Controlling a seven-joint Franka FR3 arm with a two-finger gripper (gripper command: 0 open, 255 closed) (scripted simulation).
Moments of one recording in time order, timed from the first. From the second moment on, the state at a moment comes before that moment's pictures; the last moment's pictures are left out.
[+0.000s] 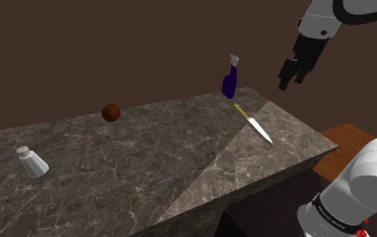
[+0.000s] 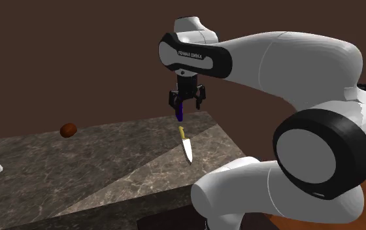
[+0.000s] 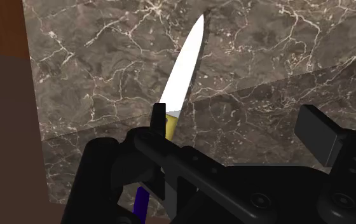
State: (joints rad) arm 0.01 -0.82 -0.07 -2.39 -0.10 1.62 0.07
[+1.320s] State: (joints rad) arm 0.01 -0.24 -0.25 -2.39 -0.05 2.16 -0.07
